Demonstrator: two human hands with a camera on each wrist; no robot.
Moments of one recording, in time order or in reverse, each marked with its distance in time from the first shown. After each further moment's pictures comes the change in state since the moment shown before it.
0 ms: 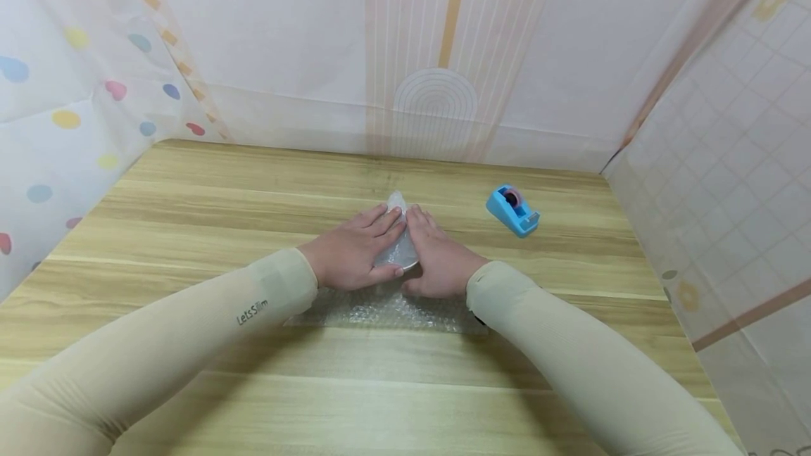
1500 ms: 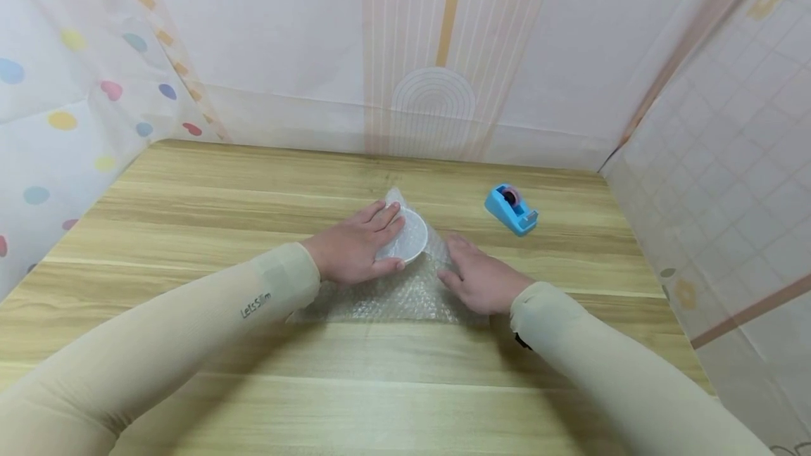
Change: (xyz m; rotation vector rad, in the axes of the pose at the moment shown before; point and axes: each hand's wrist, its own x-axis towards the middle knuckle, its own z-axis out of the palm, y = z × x) left_hand 0.009 -0.003 -0.002 -0.042 -0.020 -0.042; right_hand -0.053 0.028 0.000 -0.007 0.027 0.104
